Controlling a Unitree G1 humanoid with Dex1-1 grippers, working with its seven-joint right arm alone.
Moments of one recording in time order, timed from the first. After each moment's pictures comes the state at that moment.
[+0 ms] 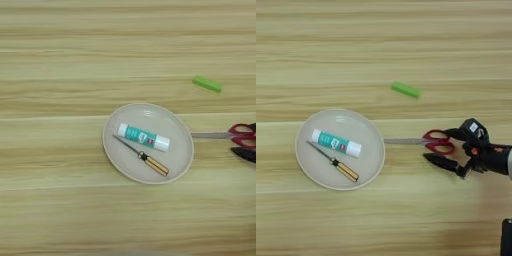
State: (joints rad) arm -0.42 -0.78 -0.16 1.12 0.05 -0.30 1.25
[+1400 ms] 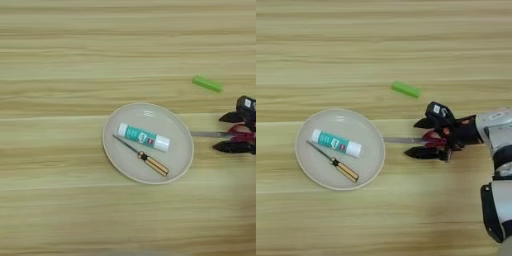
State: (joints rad) arm -0.68 -0.74 0.10 1.15 -0.14 -0.17 1.38
